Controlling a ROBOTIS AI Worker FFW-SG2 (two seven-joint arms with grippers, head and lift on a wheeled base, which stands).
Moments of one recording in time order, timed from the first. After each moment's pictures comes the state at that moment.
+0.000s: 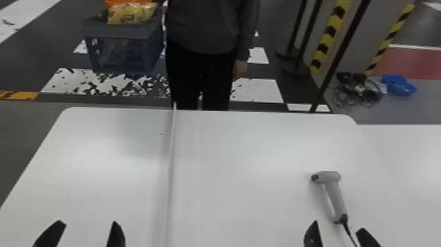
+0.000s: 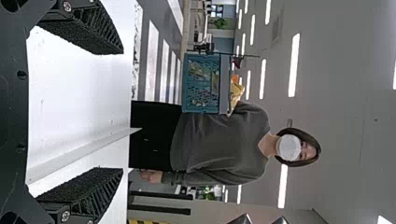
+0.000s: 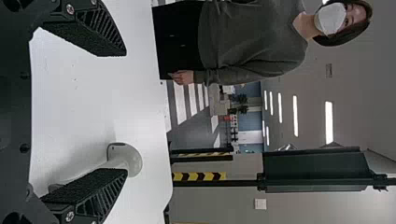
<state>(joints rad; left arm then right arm) 0.80 0.26 -0.15 -1.85 0.14 -0.60 0.13 0.84 -0.37 0.18 -1.91 -0.24 -0.50 -0.40</state>
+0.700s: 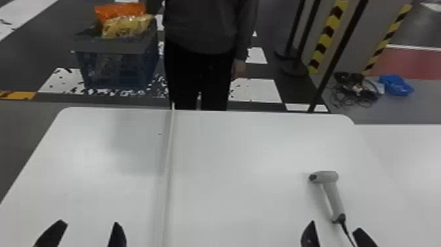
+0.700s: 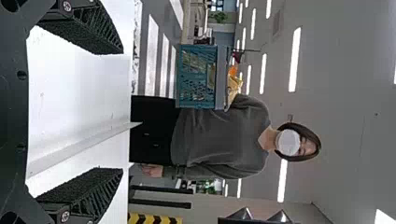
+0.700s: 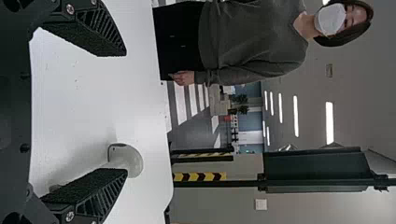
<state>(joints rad) 0.80 0.26 -0.15 -1.85 0.14 -0.60 0.11 0.84 -0.37 0.18 -1.91 -0.24 -0.50 -0.40</state>
